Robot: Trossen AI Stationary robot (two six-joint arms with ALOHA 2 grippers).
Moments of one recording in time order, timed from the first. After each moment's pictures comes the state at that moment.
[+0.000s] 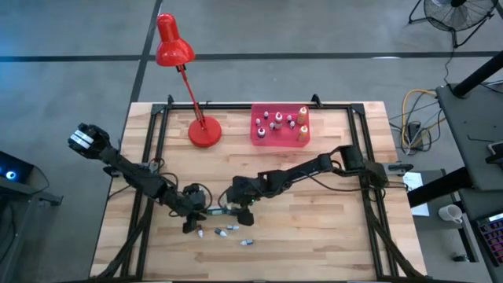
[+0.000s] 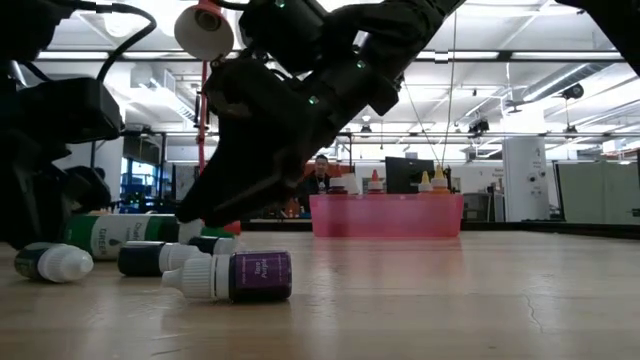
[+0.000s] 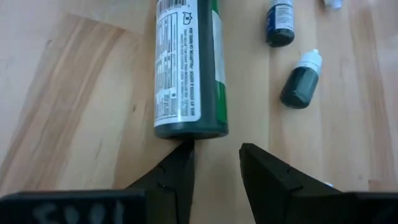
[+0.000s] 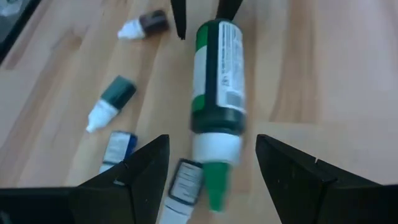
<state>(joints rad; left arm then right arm) -0.55 1.27 0.33 0.10 -0.10 -0.73 0.14 2.23 1.50 -0.01 -0.18 0.18</state>
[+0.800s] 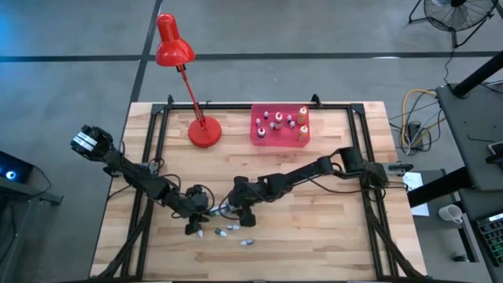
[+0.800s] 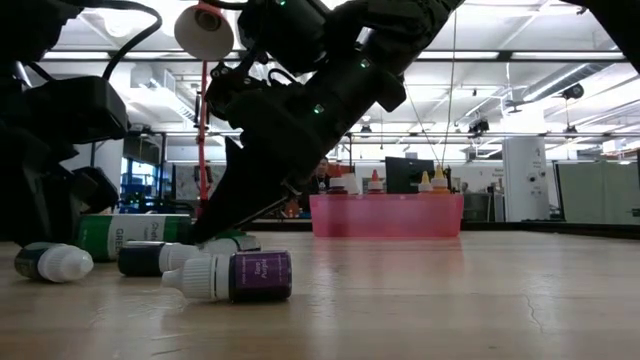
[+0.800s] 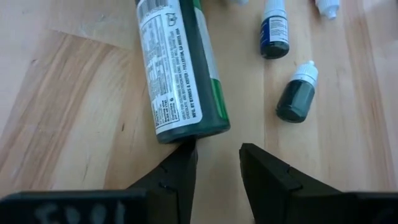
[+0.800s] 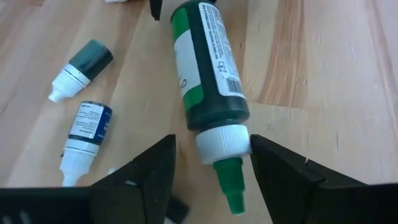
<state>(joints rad) -0.54 1.33 0.35 0.16 -0.11 -0.71 0.16 2.24 1.50 -0.06 -0.05 0.08</state>
